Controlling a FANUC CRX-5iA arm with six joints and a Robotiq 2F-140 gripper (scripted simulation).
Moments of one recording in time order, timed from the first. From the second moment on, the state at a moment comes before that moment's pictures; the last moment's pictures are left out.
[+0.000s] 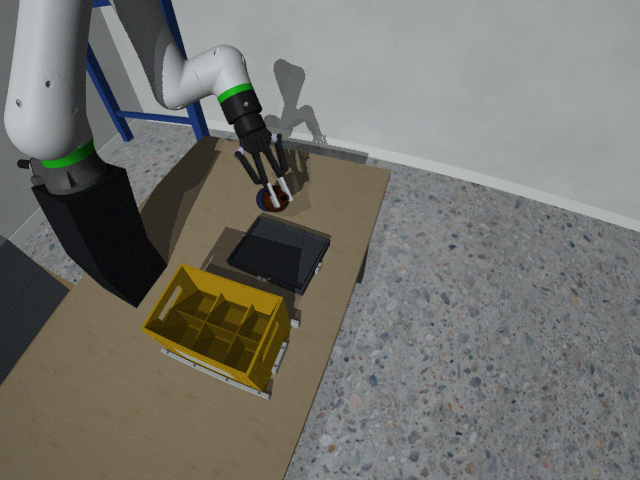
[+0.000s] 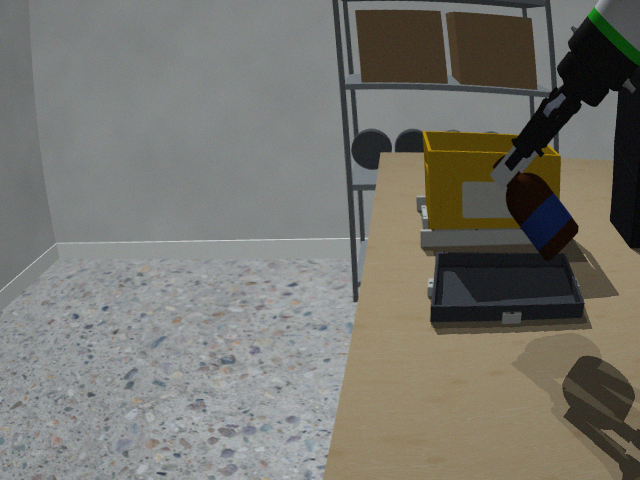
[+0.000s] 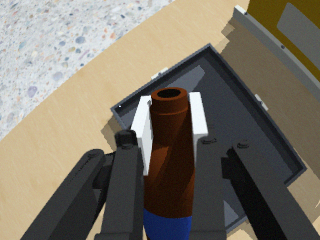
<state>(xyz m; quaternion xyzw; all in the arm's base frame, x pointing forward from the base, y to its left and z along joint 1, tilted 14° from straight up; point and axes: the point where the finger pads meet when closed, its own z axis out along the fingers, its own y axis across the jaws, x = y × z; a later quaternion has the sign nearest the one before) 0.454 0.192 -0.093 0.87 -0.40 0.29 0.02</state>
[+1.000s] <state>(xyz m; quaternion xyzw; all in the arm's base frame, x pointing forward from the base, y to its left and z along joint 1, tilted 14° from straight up) 0.452 0.193 -0.094 0.85 -0.40 0.35 0.05</state>
